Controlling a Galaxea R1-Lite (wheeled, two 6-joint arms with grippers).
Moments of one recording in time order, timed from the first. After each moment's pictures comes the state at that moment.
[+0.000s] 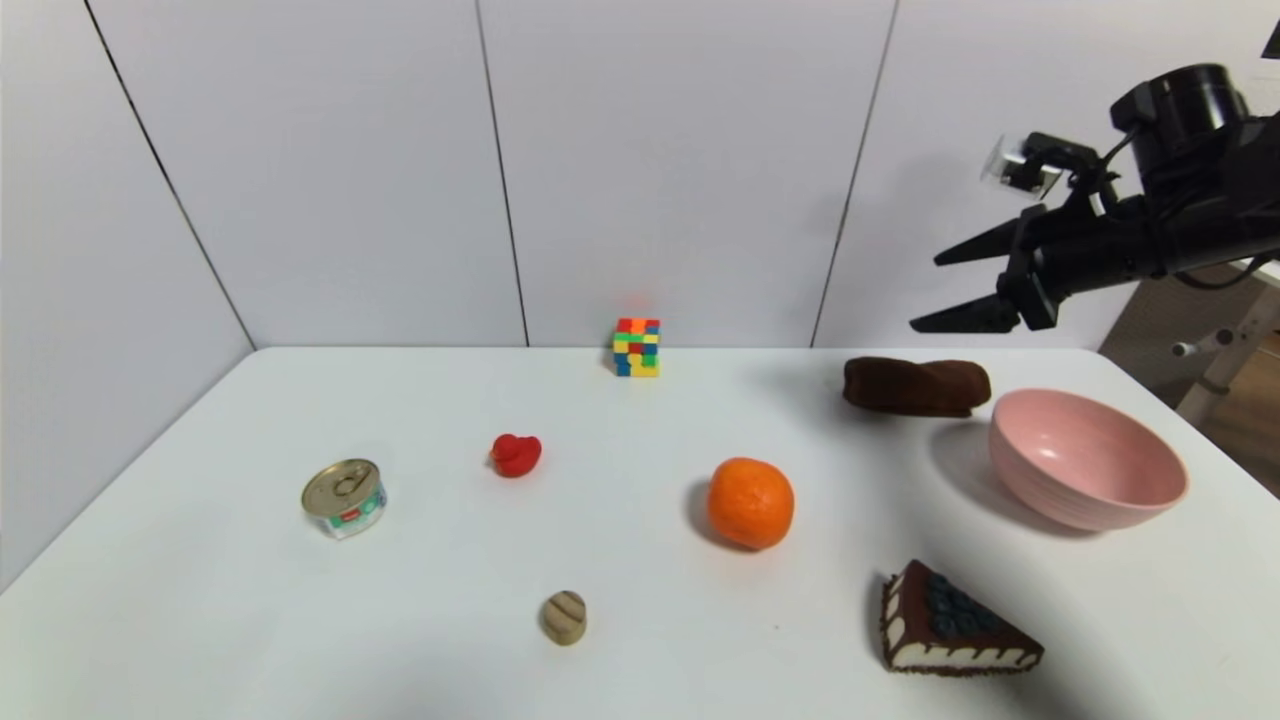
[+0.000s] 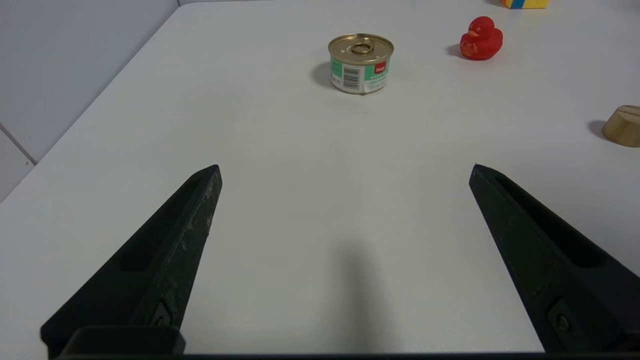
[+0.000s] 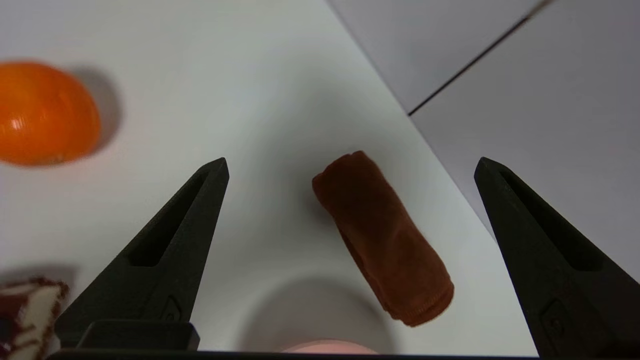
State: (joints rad) left arm 0.00 0.00 0.00 0.00 0.00 0.00; right arm -0.04 1.96 -1.85 0.63 0.63 -0.91
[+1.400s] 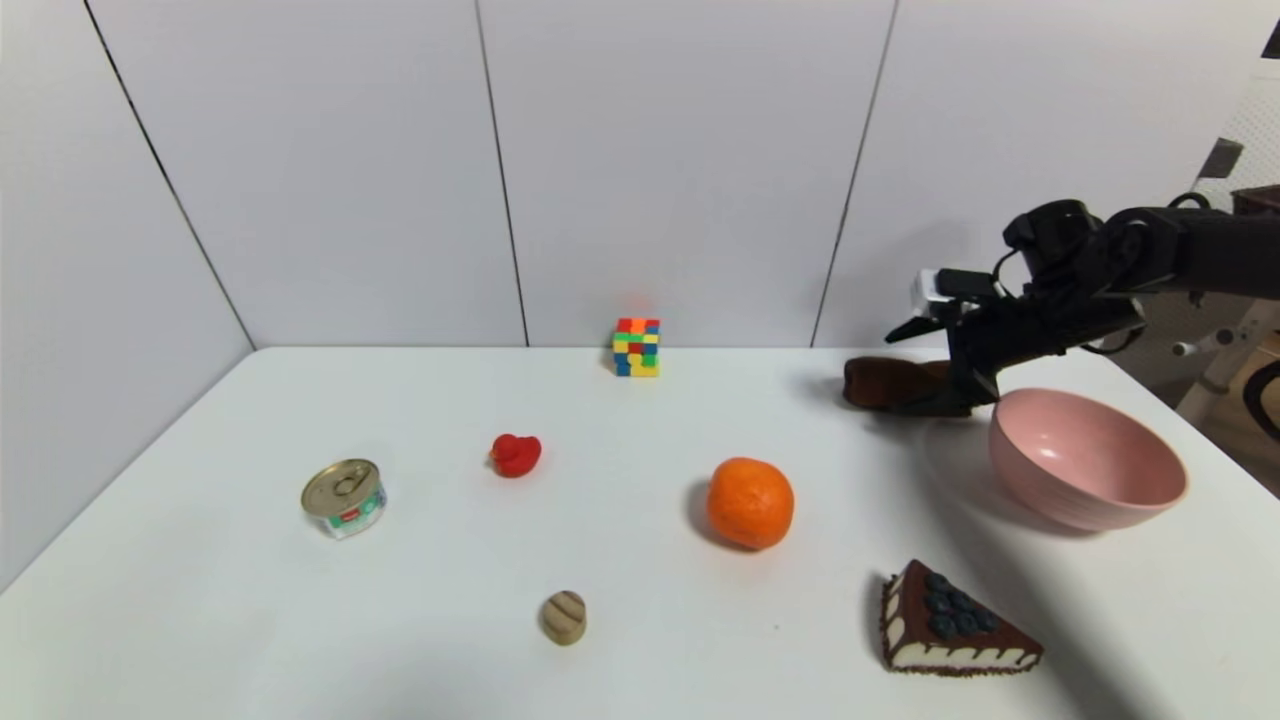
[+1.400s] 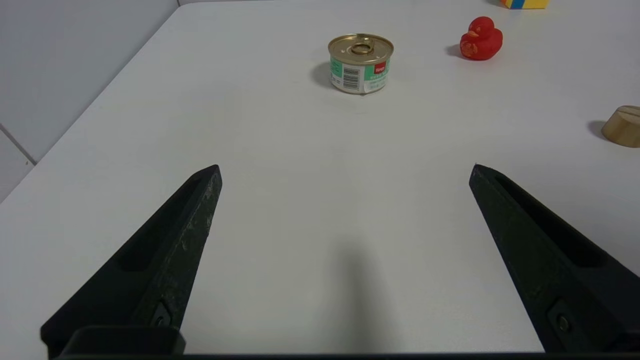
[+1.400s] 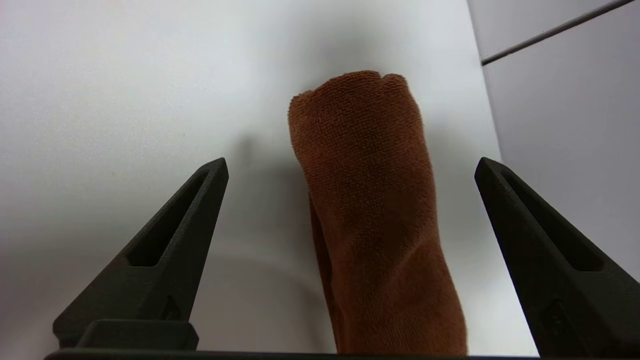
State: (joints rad) left arm 0.00 0.00 0.00 0.00 0.00 0.00; right arm -0.07 2.26 -1.96 0.68 0.62 -1.31
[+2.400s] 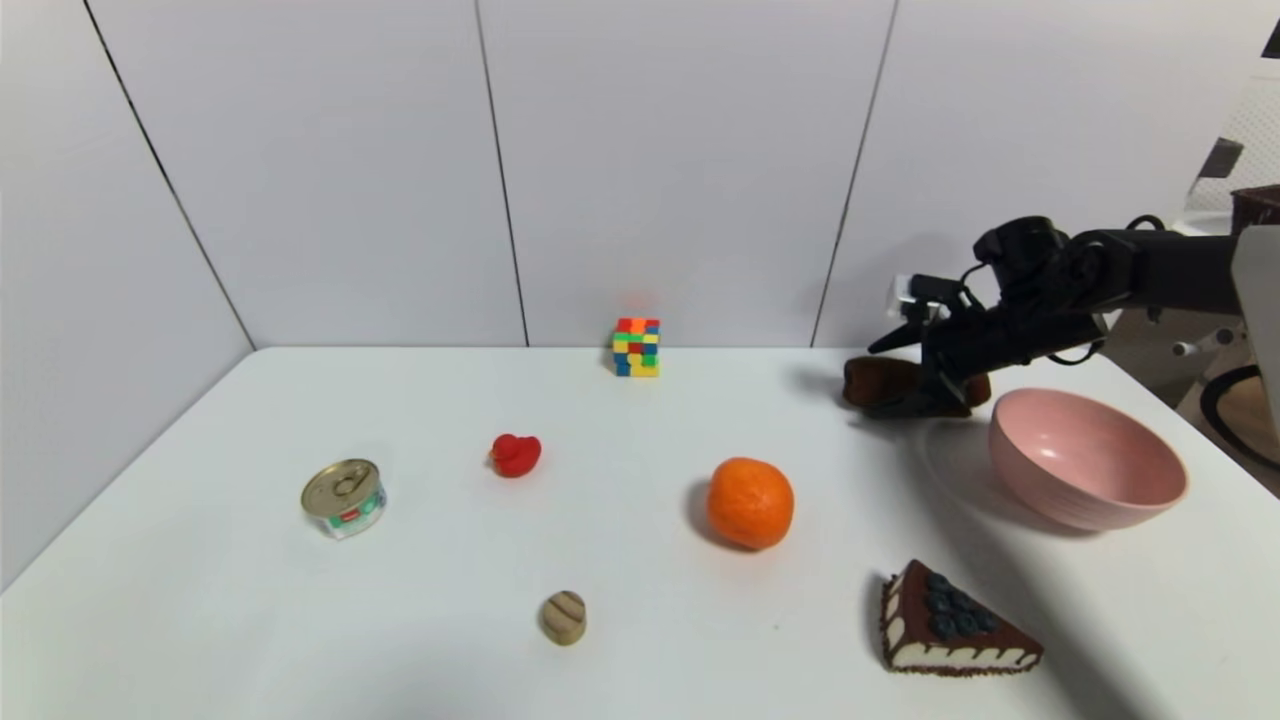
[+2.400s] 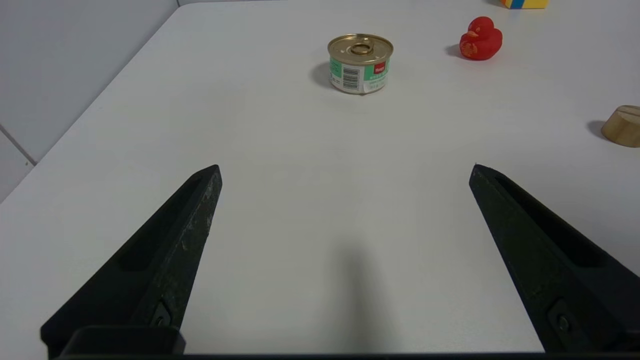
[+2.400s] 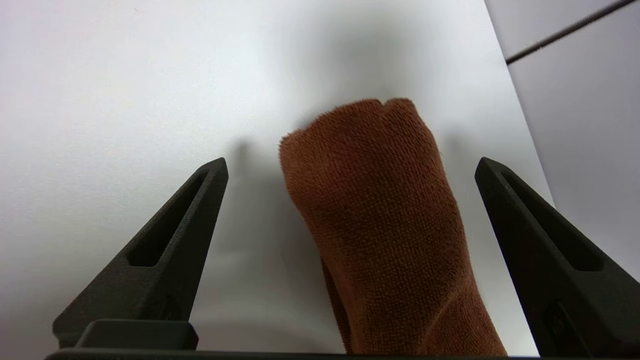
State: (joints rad) left arm 0.00 0.00 0.00 0.00 0.00 0.00; right arm -0.03 2.31 -1.97 0.61 0.62 -1.15
